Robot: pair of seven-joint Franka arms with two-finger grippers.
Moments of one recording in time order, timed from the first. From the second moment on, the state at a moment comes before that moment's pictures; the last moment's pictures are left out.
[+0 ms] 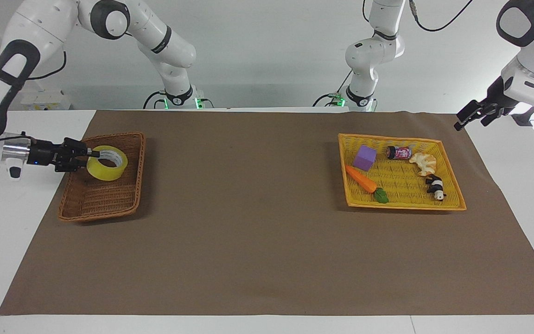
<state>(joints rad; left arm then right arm) 0.22 -0.10 -0.12 -1.75 -0.05 1.59 0.04 -0.51 0.49 -0.13 -1.57 0.52 1.28 -1.03</state>
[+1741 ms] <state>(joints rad) -0.07 -0.08 -0.09 -1.68 -0.02 1.49 0.03 -0.25 0.23 -0.11 -1.60 0.22 1.54 -0.87</state>
